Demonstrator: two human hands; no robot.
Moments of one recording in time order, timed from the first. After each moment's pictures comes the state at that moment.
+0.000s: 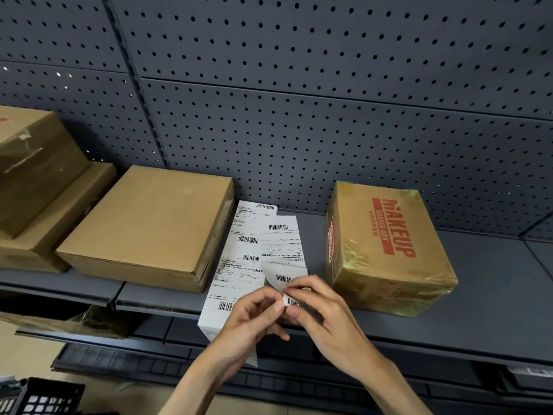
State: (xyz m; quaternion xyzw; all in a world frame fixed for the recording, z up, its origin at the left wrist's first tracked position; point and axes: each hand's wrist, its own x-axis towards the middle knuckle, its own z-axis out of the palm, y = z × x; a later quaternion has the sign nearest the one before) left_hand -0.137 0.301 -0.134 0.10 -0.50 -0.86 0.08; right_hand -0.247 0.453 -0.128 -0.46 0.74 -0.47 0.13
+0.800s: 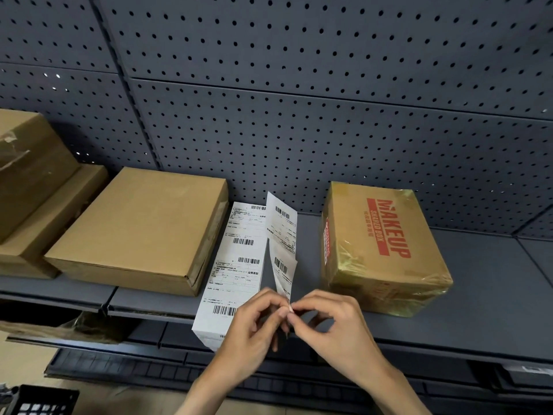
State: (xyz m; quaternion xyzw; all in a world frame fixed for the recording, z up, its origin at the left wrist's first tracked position) left_hand -0.144 0.314 -0.141 0.07 -0.70 -0.69 0.17; right_hand -0.244 0.460 -0.123 -0.43 0.74 -0.51 0.03
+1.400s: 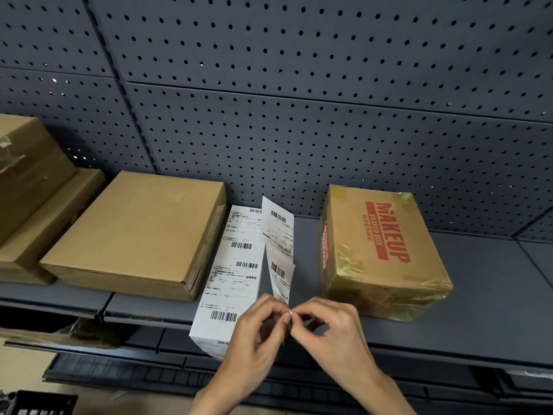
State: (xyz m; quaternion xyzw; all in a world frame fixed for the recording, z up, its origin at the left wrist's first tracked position) left_hand -0.145 0.321 -0.140 0.07 -0.77 -0.59 0.23; right_hand -0.241 0.455 -0.131 -0.42 0.76 -0.50 -0.03
